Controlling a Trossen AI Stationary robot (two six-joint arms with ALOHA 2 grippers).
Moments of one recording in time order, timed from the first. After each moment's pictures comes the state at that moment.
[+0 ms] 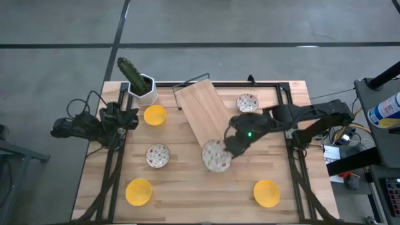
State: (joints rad) left arm -0.19 0.07 0.20 0.37 -0.44 -1.23; right arm 0.17 1.43 1.50 -0.90 -0.15 1.24
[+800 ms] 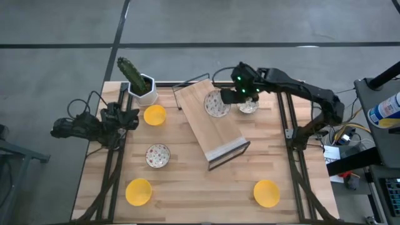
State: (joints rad) left arm -0.19 0.07 0.19 0.36 -0.44 -1.23; right arm -0.40 1.54 1.55 -1.03 -0.14 0.94
